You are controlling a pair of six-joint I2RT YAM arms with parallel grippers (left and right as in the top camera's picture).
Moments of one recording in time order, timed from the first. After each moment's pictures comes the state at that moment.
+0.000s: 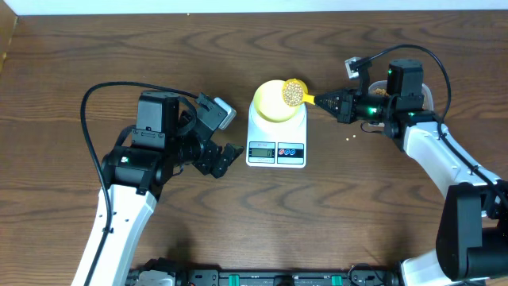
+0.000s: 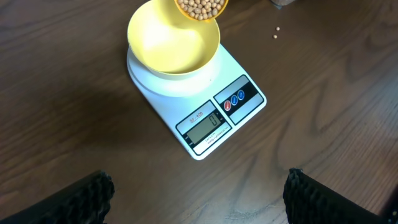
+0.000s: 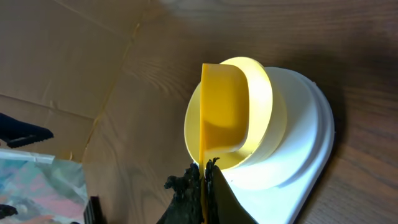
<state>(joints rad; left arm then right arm) -0.19 1.17 1.05 -0.81 0.48 0.38 0.08 1.69 1.00 -0.02 -0.96 0.28</state>
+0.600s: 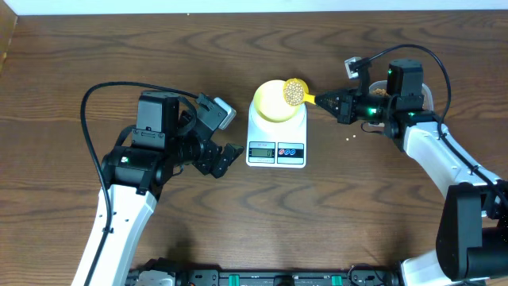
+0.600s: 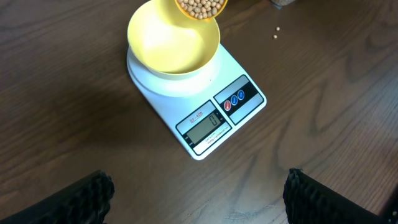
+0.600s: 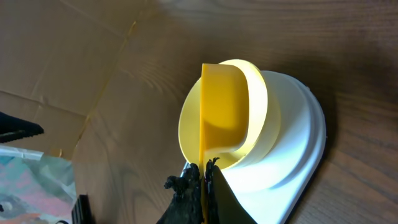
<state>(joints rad) -0.19 1.17 1.05 -0.81 0.48 0.38 0.08 1.69 1.00 -0.02 -0.94 0.23</state>
